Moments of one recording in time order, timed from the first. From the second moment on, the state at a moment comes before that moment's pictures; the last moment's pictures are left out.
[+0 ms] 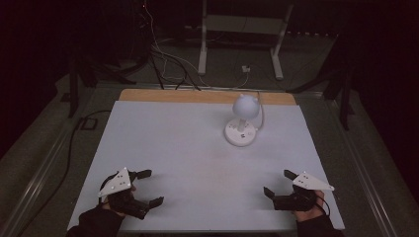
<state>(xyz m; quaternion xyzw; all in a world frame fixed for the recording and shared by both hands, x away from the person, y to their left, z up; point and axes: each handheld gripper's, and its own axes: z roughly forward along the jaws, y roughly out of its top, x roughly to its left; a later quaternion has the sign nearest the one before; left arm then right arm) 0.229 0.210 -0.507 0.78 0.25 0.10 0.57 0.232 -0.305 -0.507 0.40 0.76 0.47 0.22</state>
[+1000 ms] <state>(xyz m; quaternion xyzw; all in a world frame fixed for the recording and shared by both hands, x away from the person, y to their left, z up) 0.228 0.209 -0.507 0.77 0.25 0.10 0.57 0.229 -0.292 -0.506 0.42 0.77 0.44 0.21</state>
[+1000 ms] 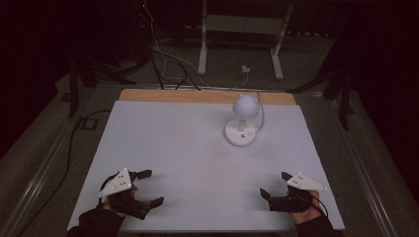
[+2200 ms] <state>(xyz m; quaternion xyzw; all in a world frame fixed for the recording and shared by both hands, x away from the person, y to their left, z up) 0.228 0.210 -0.506 0.77 0.25 0.10 0.58 0.232 -0.270 -0.483 0.41 0.78 0.44 0.16</state>
